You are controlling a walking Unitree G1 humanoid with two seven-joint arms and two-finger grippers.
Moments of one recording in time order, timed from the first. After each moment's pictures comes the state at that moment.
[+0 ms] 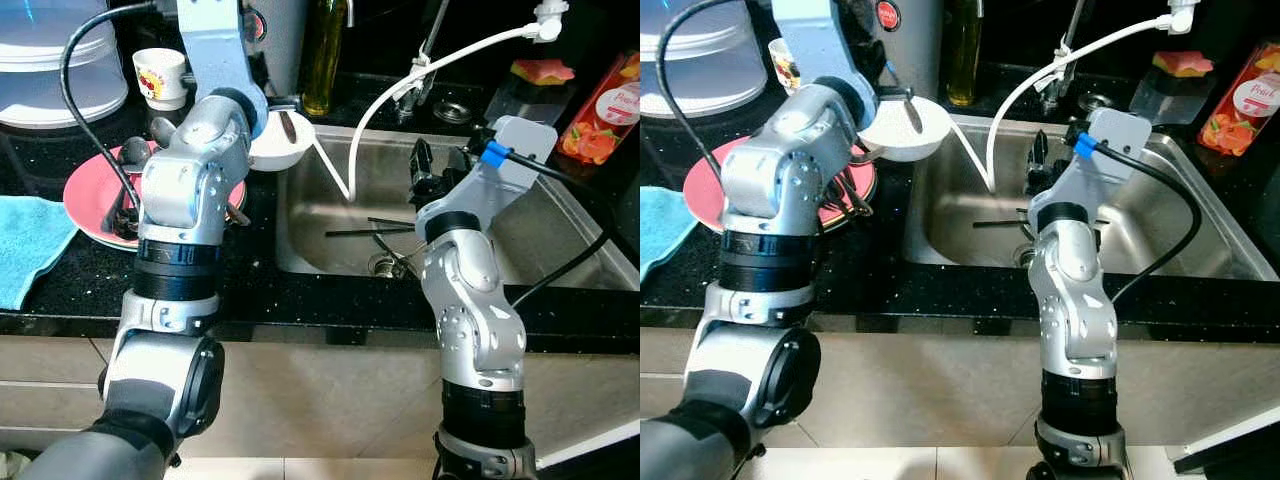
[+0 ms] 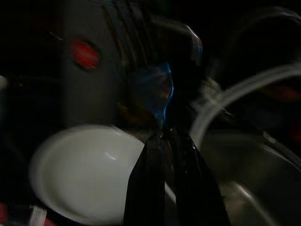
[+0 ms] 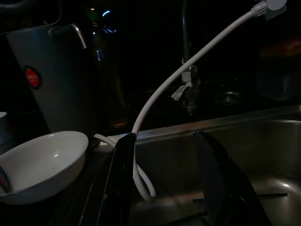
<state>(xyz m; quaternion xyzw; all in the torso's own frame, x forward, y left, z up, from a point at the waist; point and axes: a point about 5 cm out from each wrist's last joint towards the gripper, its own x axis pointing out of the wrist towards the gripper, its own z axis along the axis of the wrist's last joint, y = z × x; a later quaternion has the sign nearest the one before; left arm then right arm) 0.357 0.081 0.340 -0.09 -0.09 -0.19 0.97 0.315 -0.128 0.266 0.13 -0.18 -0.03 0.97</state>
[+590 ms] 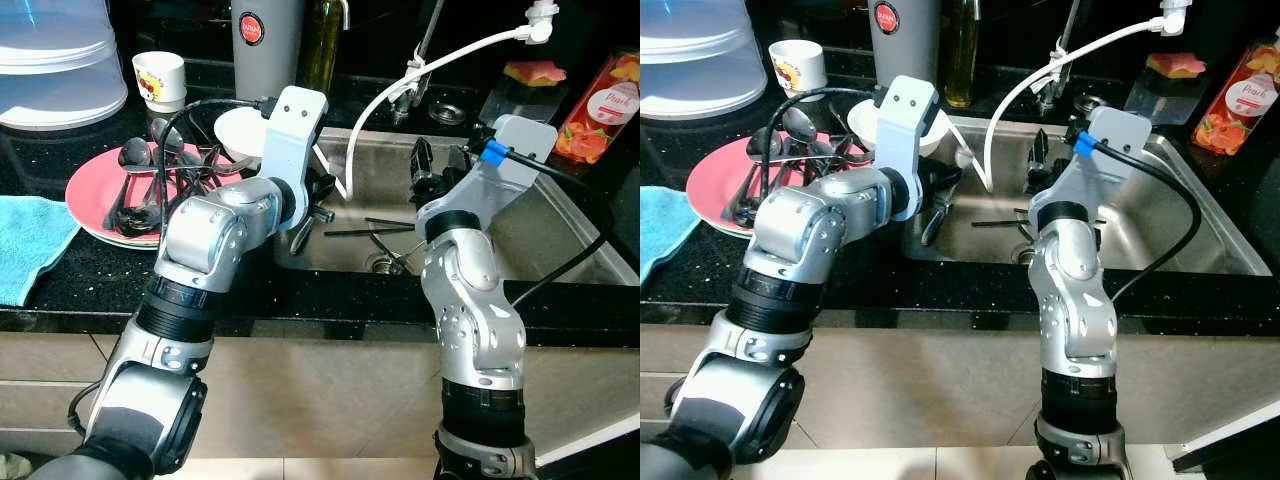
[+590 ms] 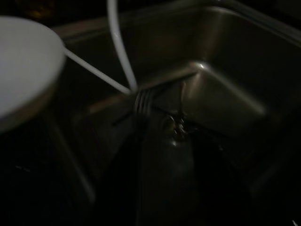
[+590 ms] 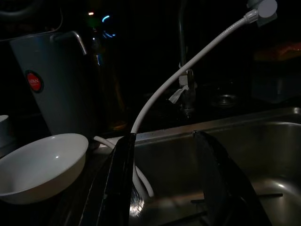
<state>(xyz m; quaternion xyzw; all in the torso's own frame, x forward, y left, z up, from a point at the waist) 0.342 0.056 0.268 0.04 0.10 -0.32 0.94 0.316 -0.127 0.266 0.13 -0.19 -0.02 0.97</state>
